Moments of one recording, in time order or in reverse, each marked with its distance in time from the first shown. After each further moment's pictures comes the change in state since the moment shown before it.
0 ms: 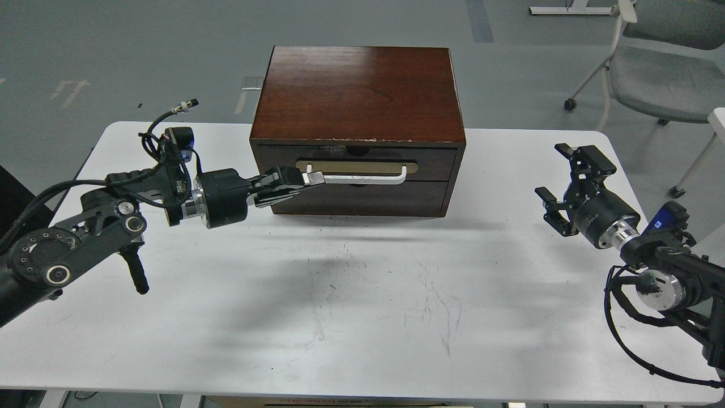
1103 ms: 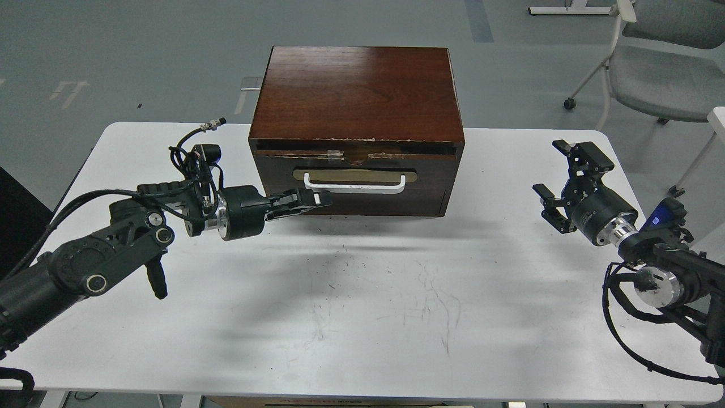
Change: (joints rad) left arm -0.004 -0.135 -0.009 0.133 0.205 -0.001 0.076; right arm 0.014 0.005 -0.008 0.001 -0.001 0.003 0.000
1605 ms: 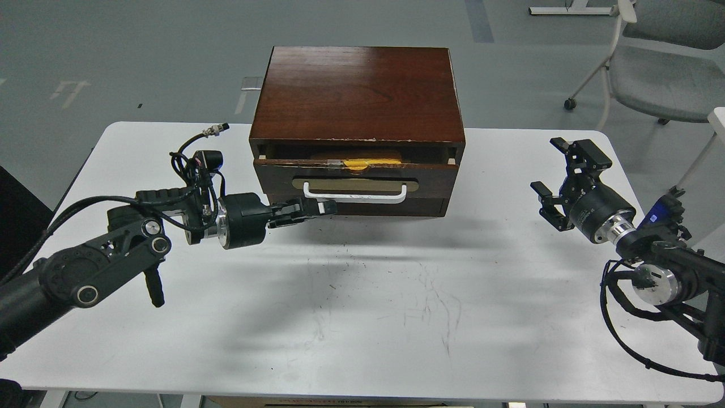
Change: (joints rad) left arm 0.040 0.026 -0.003 -0.097 0.030 0.000 0.005; right arm 0.008 0.004 -0.003 -0.002 0.000 0.001 0.000
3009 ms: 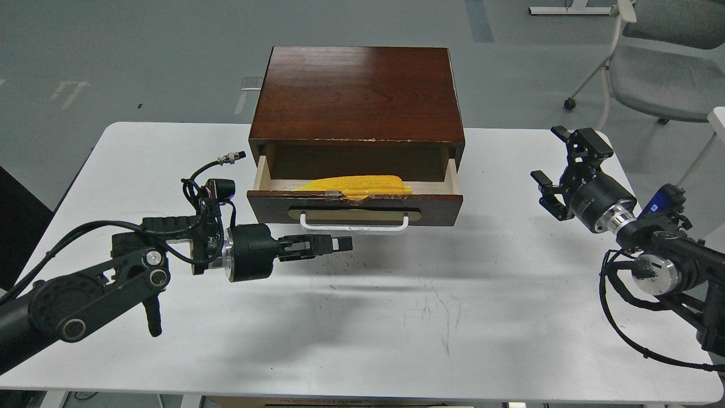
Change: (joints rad) left arm 0.083 0.061 0.029 -0.199 0.019 0.000 0.003; right arm 0.030 0.005 0.004 -0.009 0.000 0.003 0.000
